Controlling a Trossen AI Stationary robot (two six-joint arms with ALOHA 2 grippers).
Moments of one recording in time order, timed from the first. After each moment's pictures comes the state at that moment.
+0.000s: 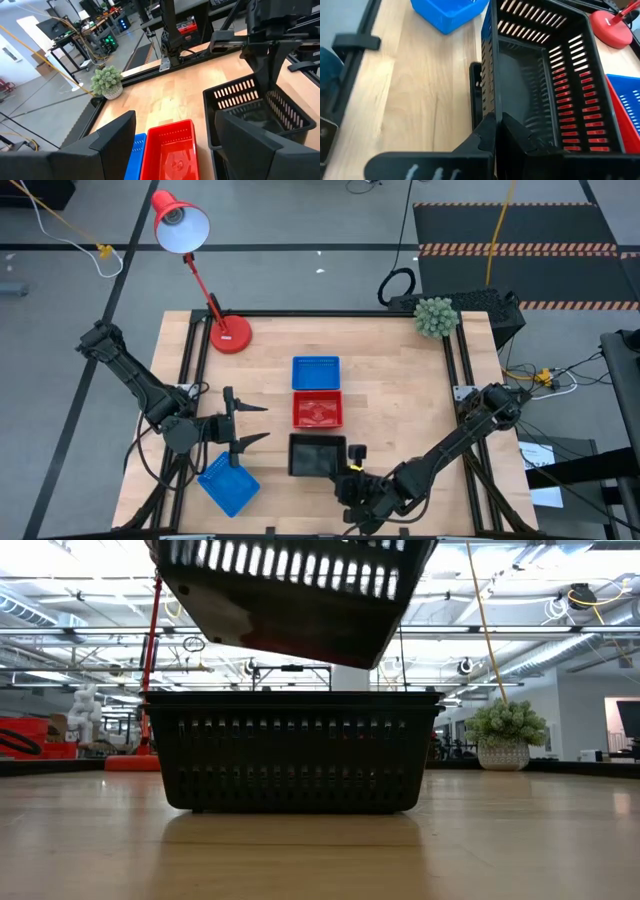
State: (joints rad) left arm -0.74 1.03 0.78 -0.08 -0.87 0.12; right arm 0.67 1.91 1.50 -0.54 0.68 0.43
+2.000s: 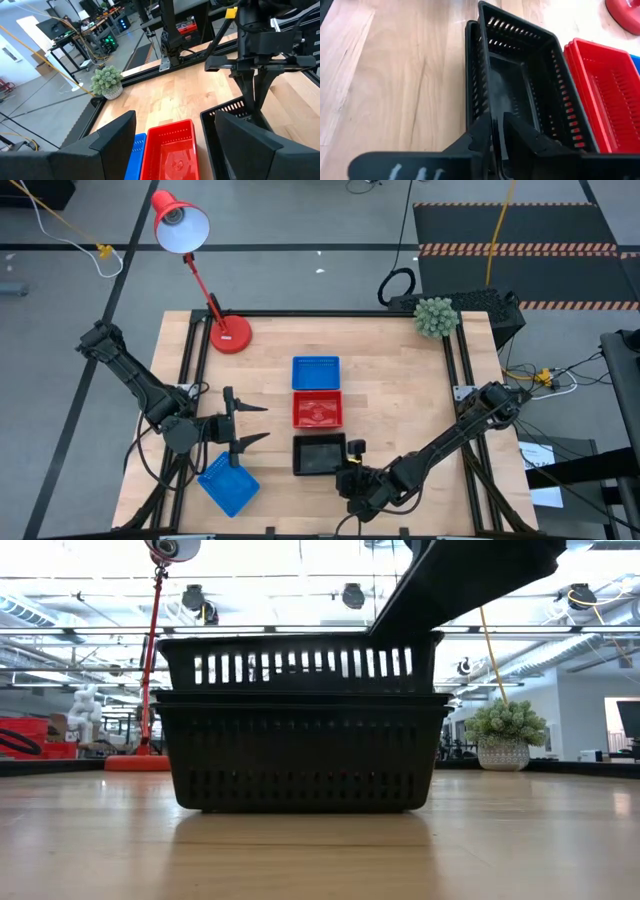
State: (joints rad) left arm -0.74 1.03 0.78 -0.08 -0.87 0.12; right arm 0.64 1.91 1.34 -0.43 0.62 0.36
